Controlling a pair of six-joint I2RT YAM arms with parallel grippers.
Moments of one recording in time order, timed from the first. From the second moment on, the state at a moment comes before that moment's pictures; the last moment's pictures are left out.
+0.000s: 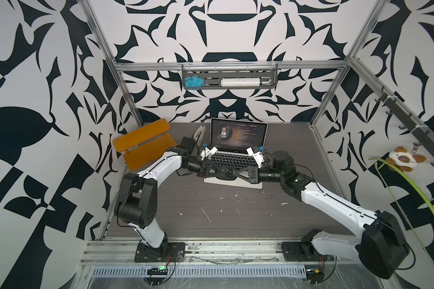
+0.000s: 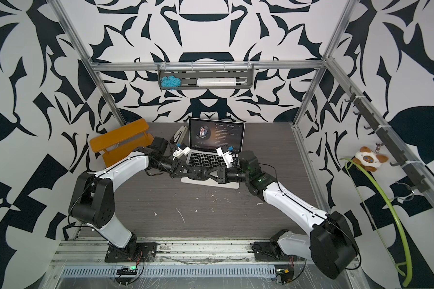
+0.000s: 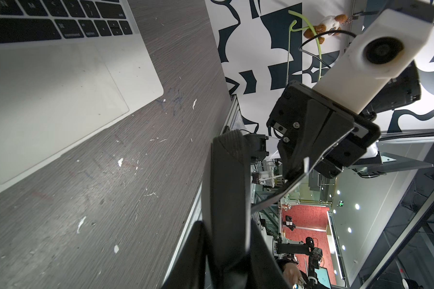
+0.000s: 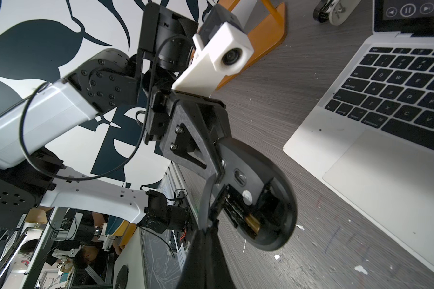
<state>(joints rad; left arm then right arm) -0.34 1.67 1.17 -0.76 1.26 -0.06 0.58 1.22 0.77 0.05 -0.73 0.65</state>
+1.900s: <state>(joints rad) -0.25 1.73 1.02 -0.56 1.08 -0.27 0.69 1.71 1.07 -0.87 0.53 0.39</state>
